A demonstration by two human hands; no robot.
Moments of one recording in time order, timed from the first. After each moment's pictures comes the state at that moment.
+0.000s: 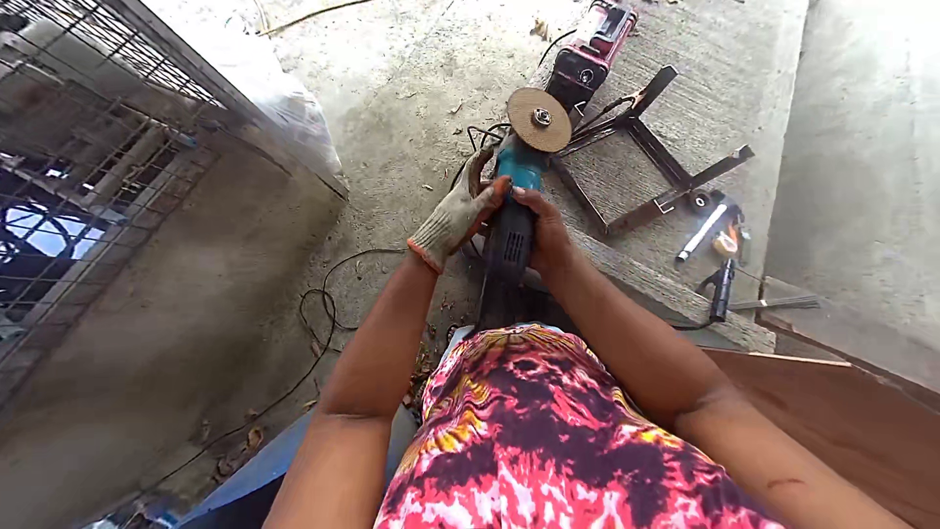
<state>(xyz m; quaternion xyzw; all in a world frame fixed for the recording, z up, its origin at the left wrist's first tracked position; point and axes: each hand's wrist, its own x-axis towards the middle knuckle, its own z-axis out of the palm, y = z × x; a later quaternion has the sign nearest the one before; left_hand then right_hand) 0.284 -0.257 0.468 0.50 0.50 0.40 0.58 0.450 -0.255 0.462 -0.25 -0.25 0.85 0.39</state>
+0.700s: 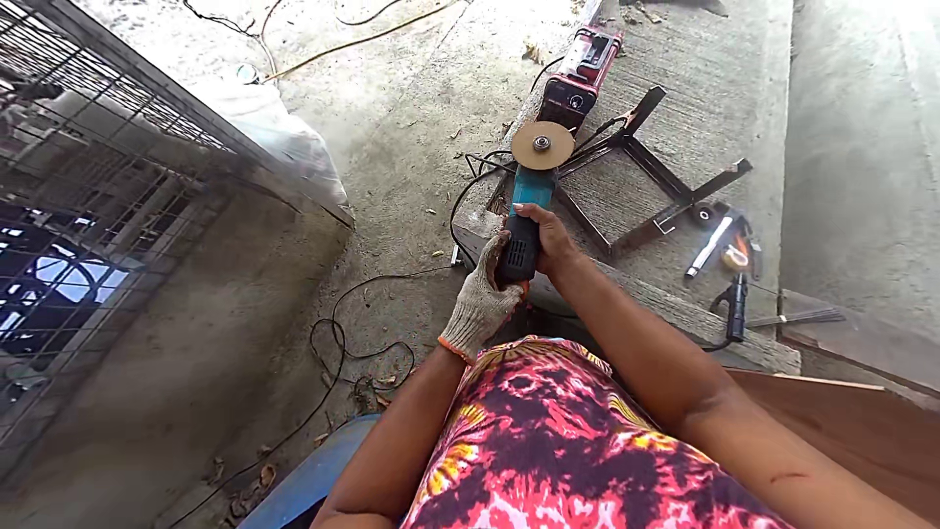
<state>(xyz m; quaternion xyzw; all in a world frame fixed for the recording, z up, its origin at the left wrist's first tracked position) 0.331 -0.307 0.447 0.47 0.59 0.37 0.54 0.459 -0.197 0.439 -0.45 -0.21 0.76 0.43</state>
